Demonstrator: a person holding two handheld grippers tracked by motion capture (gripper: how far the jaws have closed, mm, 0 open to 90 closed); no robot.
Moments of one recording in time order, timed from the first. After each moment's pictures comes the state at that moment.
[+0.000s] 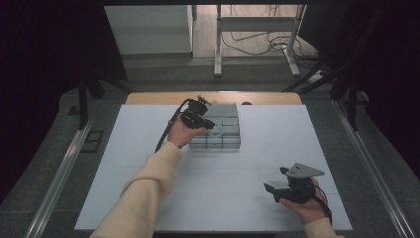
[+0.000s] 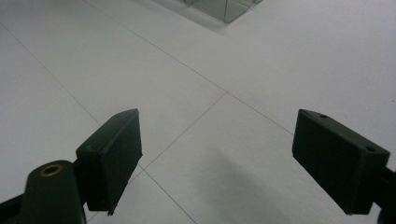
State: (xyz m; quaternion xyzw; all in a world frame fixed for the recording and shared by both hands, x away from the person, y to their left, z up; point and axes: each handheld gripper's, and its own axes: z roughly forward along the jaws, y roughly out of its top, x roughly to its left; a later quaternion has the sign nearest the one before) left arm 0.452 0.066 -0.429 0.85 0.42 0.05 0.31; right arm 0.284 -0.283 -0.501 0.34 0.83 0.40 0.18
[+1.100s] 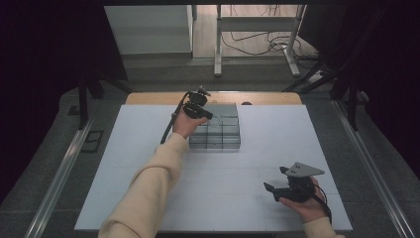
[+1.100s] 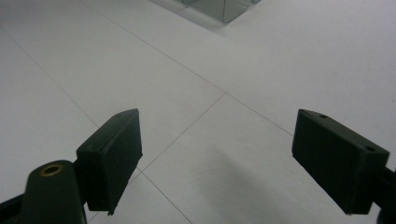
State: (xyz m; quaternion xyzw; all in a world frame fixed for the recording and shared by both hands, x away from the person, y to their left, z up) left arm 0.498 0.066 -0.444 0.82 0.48 0.07 0.30; right arm 0.287 -0.283 -0.501 0.34 0.83 0.39 0.18
